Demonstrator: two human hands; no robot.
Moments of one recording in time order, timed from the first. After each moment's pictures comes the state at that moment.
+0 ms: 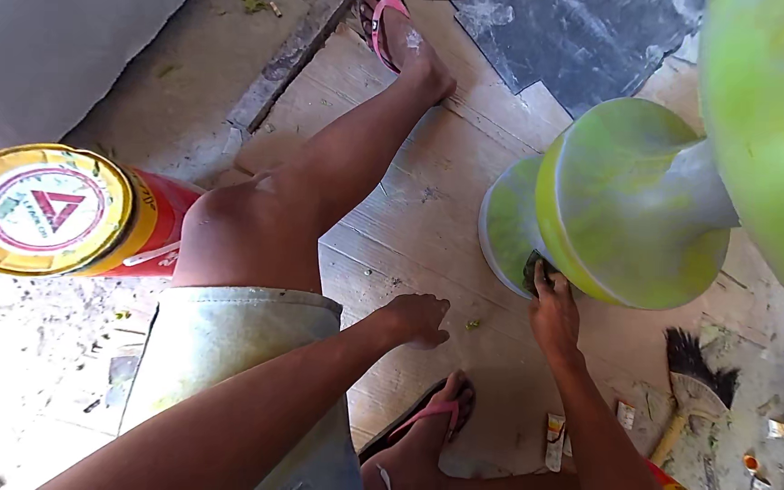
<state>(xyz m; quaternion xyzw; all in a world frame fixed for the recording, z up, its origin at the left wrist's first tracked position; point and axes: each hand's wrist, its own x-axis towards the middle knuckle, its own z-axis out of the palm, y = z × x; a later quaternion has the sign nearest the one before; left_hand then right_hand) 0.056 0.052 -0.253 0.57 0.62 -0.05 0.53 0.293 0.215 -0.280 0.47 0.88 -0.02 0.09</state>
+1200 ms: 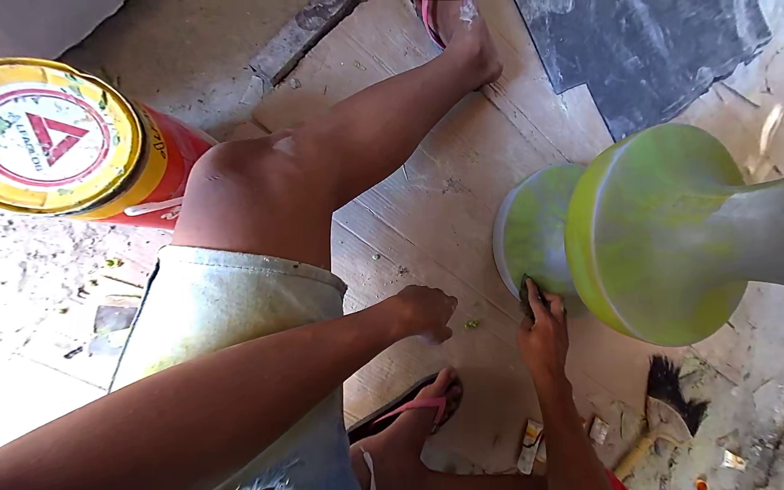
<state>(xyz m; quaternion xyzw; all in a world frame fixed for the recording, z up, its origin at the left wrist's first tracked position) 0.052 0.059 -0.247 0.57 0.61 -0.05 0.55 0.292 0.194 -0.278 0.46 0.88 -0.10 0.04</state>
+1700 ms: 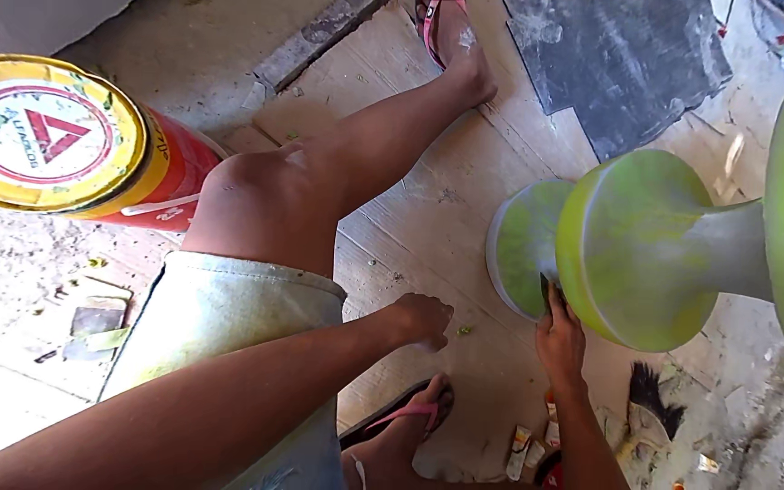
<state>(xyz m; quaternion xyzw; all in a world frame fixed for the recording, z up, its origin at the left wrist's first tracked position) 0.056 0.054 -0.248 0.57 0.61 -0.04 0.55 0.308 0.229 -0.262 0.42 0.91 -0.03 0.00</state>
